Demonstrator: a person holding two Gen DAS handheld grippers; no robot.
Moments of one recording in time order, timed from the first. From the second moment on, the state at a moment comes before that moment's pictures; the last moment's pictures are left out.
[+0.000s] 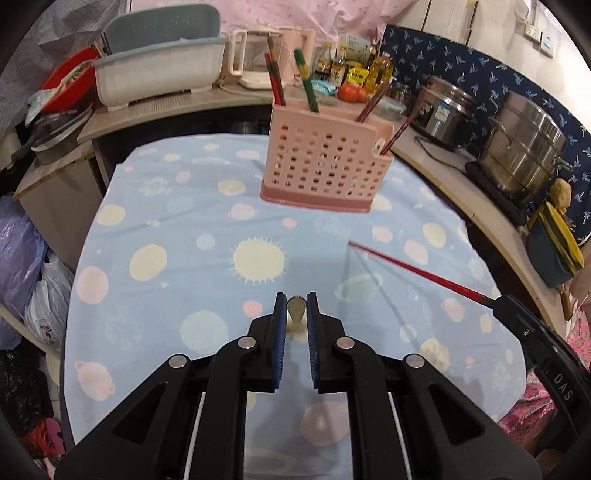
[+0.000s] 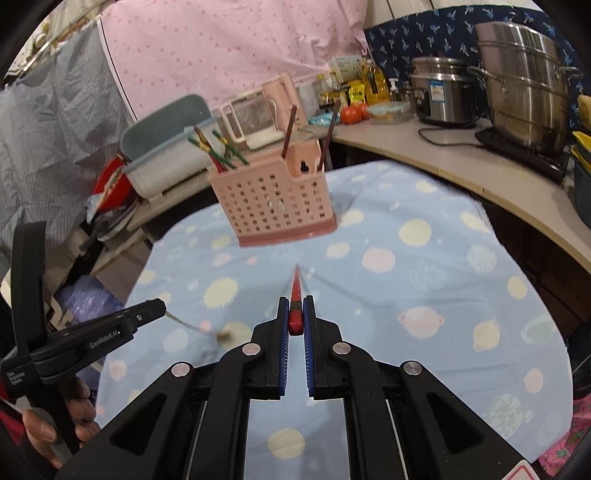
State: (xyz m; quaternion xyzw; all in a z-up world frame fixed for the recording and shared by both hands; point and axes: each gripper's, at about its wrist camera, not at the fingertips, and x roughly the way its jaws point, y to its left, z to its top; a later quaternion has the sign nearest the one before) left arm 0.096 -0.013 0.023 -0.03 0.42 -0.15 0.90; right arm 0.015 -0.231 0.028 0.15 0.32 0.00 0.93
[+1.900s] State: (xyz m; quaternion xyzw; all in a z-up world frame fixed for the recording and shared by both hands) left arm 0.305 -0.044 0.142 -0.04 0.32 -0.15 0.93; right arm 0.250 -0.281 0.152 0.14 0.19 -0.03 0.97
